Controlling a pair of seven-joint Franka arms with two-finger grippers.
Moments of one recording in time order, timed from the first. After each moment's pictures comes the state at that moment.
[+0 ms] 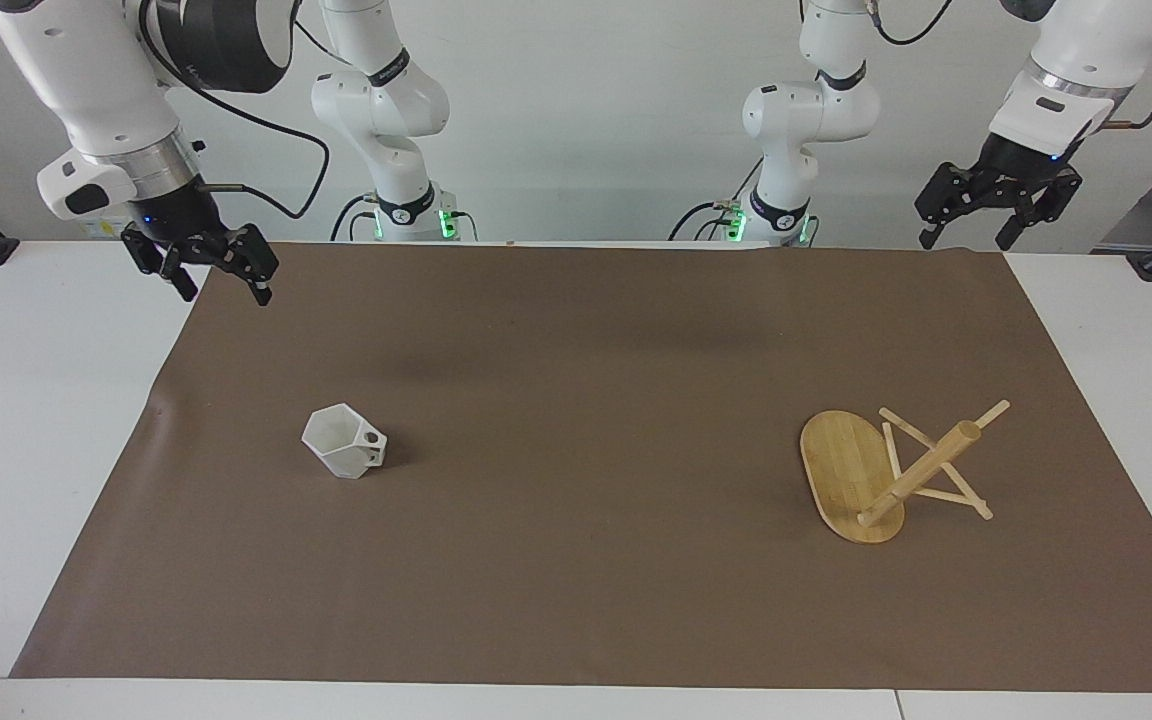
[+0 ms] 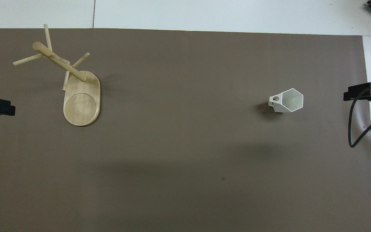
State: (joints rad) left arm -0.02 -0.11 -0.04 -1.60 -0.01 1.55 0.01; right arm -0.10 -0.02 -0.01 -1.66 0.03 1.73 -0.01
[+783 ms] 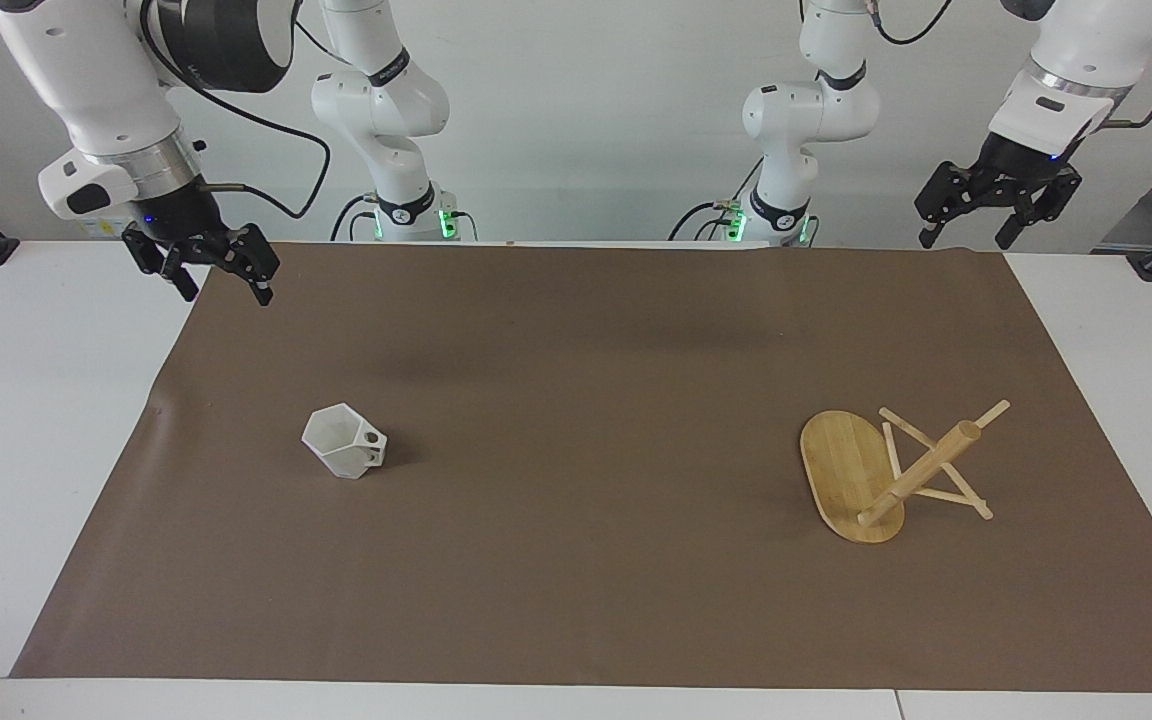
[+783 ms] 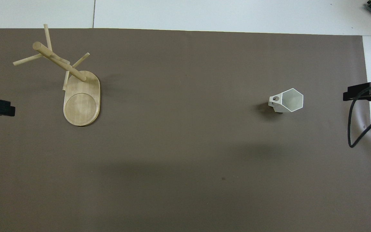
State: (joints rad) left arm -0.02 -0.11 -0.04 -1.60 -0.01 1.54 0.01; right arm -0.10 -0.02 -0.01 -1.66 0.03 1.73 -0.01
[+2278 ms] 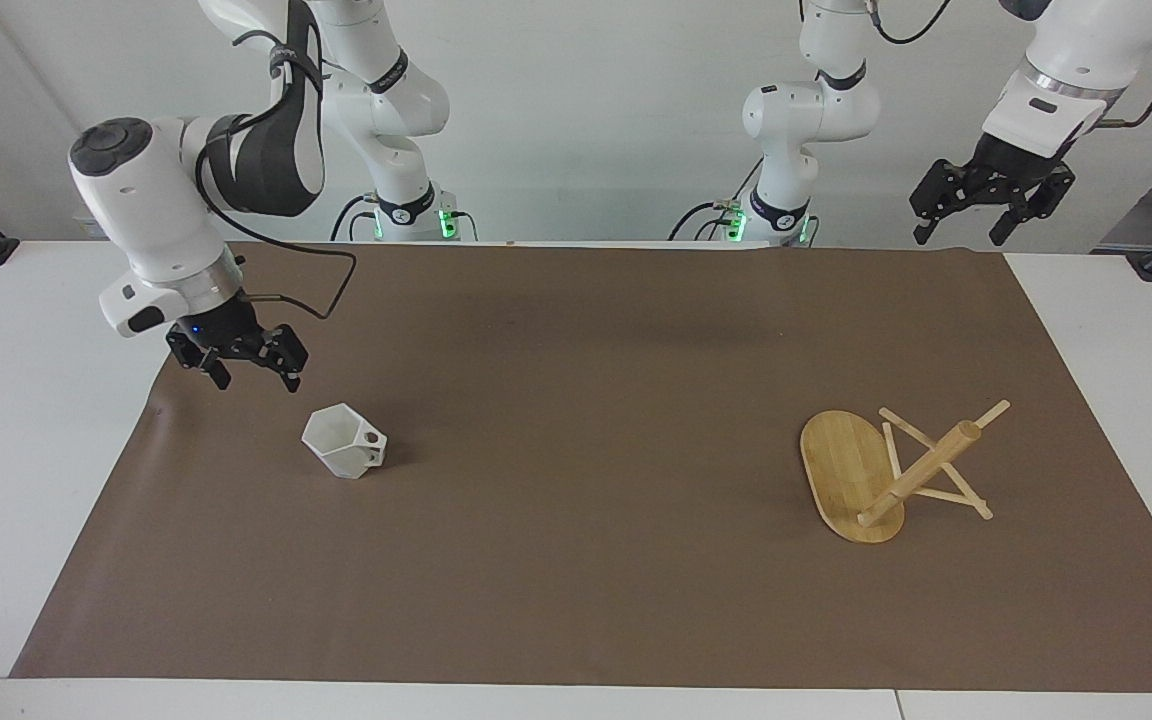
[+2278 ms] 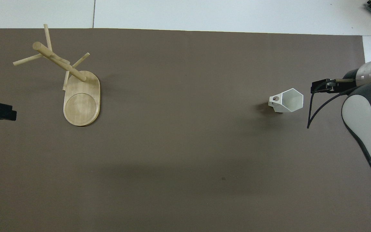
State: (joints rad) left arm -0.02 -0.12 -0.04 -1.60 -0.01 1.51 0.01; right arm -0.07 0.16 -0.01 -1.79 0.03 2.06 -0.03
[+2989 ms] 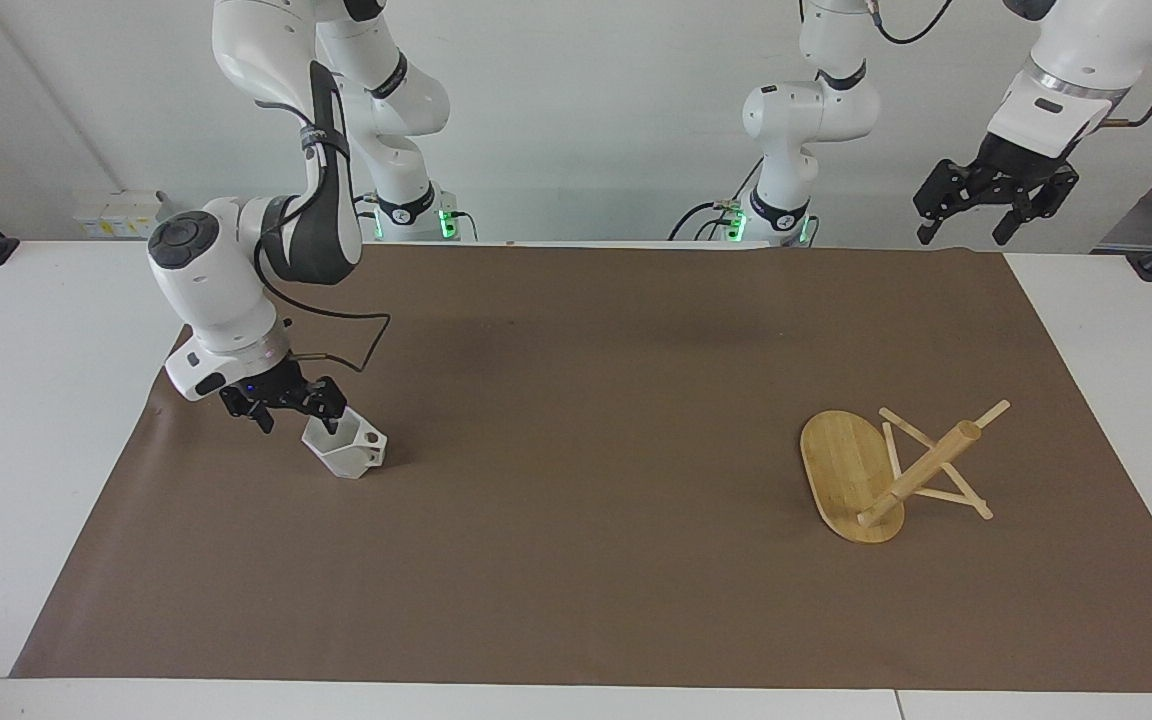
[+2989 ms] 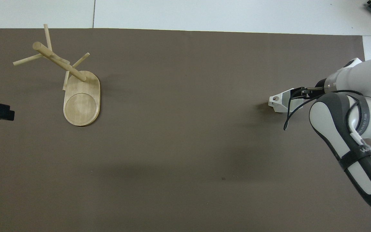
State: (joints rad) left arm -0.01 -0.12 -0.03 -1.60 -0.01 1.51 0.01; right arm -0.05 0.23 0.00 -1.91 0.03 2.21 -0.03
